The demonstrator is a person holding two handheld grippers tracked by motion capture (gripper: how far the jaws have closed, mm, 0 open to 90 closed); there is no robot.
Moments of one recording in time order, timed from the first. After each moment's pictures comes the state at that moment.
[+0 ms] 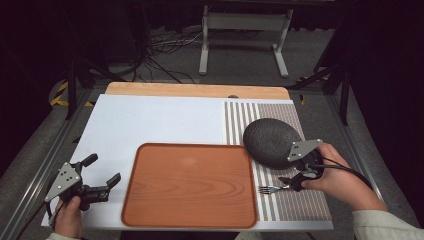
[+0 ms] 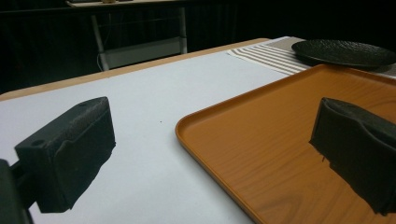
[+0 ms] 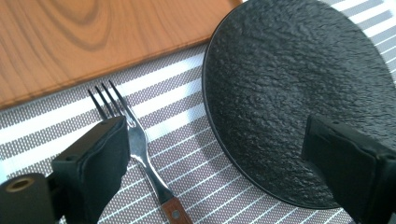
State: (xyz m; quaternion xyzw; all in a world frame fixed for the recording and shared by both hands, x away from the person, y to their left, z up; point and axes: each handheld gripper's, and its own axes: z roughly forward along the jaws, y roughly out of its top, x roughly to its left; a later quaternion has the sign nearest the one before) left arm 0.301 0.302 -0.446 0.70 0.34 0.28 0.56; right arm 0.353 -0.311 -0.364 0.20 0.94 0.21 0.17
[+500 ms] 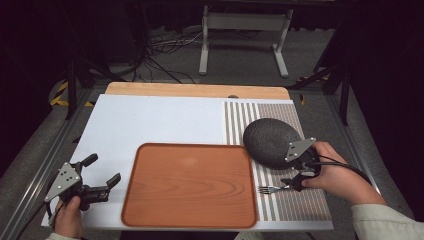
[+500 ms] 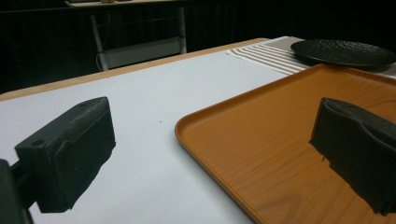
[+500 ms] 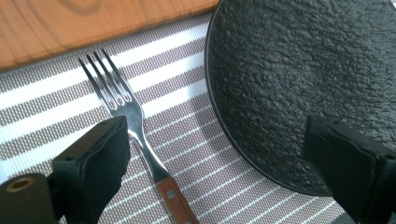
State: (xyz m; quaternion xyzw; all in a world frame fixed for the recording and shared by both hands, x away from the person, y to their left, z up) left arm 0.301 0.302 -0.446 0.70 0.34 0.28 0.56; right arm 0.361 -0.311 -0.369 0.19 0.96 0.16 0.15
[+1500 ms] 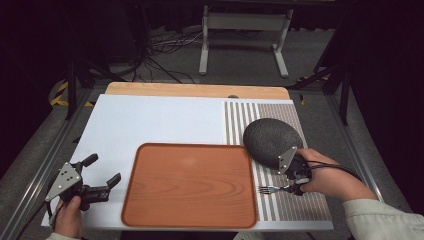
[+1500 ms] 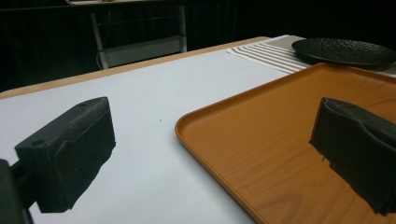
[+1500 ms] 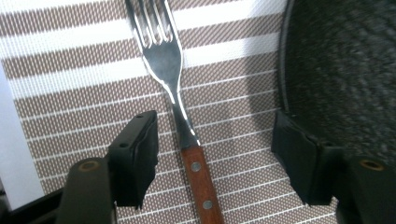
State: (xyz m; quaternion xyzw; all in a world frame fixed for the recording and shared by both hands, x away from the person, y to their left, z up) left arm 0.302 0.302 -0.446 0.70 0.34 0.28 0.56; right arm 0.364 -0.299 -0.394 0.09 0.99 0.05 0.08
